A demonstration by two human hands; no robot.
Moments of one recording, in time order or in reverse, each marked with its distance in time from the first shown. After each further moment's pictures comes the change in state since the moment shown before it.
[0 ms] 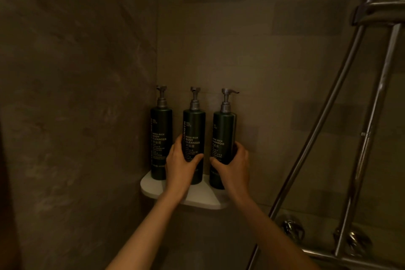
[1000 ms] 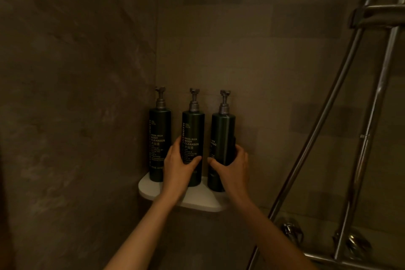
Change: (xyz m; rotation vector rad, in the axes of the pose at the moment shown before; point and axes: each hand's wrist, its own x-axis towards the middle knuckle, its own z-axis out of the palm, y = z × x) left_hand 0.002 -0.009 -0.001 -0.038 -0.030 0.033; right_hand 0.004 0.006 0.002 0.020 0.009 -0.001
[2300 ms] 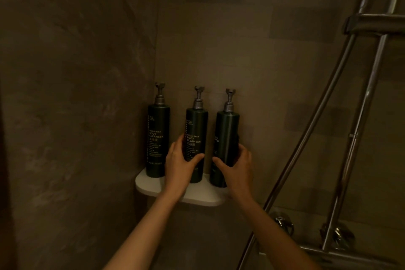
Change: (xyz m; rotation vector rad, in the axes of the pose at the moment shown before) left_hand -0.005 -0.002 0.007 -0.027 -0.008 0.002; right_hand -0.010 -0.001 -0.019 -0.125 0.027 -0.016
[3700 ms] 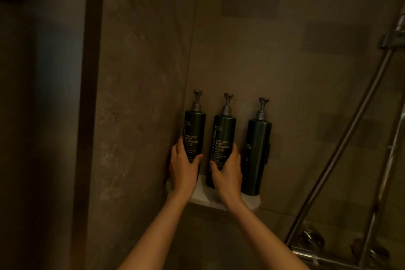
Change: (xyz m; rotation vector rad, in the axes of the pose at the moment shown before) left_hand 0.019 -0.032 -0.049 0.081 0.165 -0.033; right_hand -0.032 -0.048 0.087 -0.137 -0.049 -0.065
